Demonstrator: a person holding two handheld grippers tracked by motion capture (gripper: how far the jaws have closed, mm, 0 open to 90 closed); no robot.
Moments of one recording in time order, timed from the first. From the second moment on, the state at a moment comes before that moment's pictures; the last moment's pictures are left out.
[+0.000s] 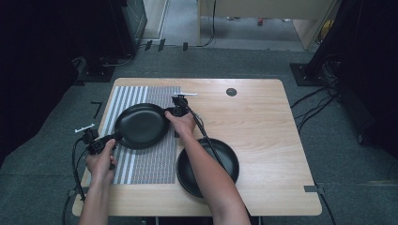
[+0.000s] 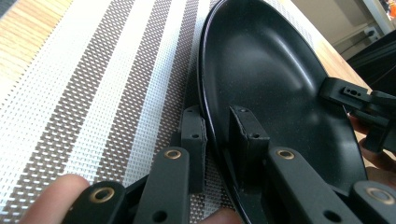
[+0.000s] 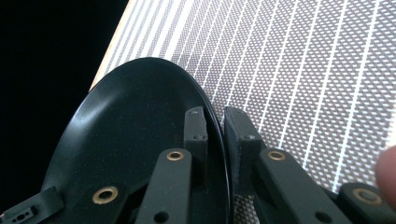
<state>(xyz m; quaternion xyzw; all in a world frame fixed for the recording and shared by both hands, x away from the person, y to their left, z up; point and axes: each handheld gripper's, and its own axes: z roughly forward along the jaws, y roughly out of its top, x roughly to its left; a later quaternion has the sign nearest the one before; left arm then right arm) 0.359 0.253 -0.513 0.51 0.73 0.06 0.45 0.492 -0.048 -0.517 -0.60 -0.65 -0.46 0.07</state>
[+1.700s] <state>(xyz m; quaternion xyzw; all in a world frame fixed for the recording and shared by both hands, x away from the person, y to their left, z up) 0.283 0.192 -0.469 0.64 0.62 0.21 0.41 0.366 -0.202 -0.450 -0.52 -0.71 -0.46 -0.13</state>
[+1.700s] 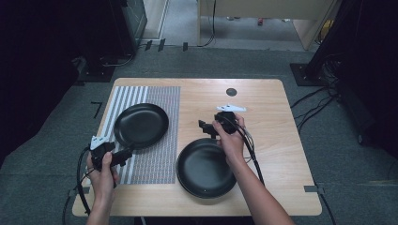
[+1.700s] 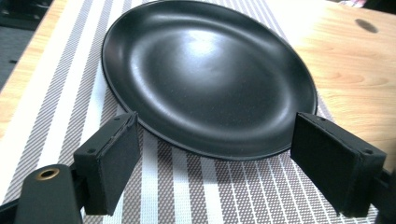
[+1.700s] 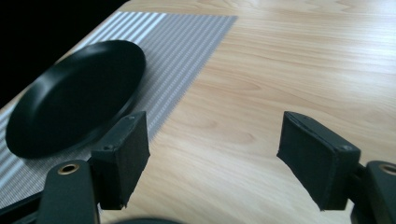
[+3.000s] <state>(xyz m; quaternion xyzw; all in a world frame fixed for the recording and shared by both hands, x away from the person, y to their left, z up) 0.244 0.186 -0.496 0.67 0.60 0.27 0.35 0.259 -0.347 -0.487 -0.58 -0.66 -0.43 -0.19</state>
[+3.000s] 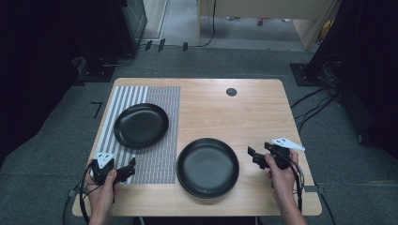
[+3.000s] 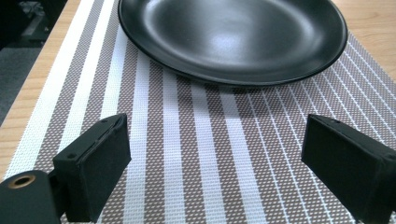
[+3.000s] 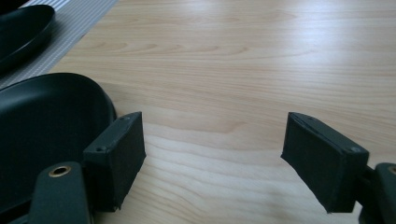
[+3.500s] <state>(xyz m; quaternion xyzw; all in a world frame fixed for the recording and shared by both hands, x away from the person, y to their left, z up) 0.229 0.206 -0.503 0.67 0.60 0.27 0.33 0.226 -0.404 -0.500 -0.62 -0.64 -0.40 -0.21</state>
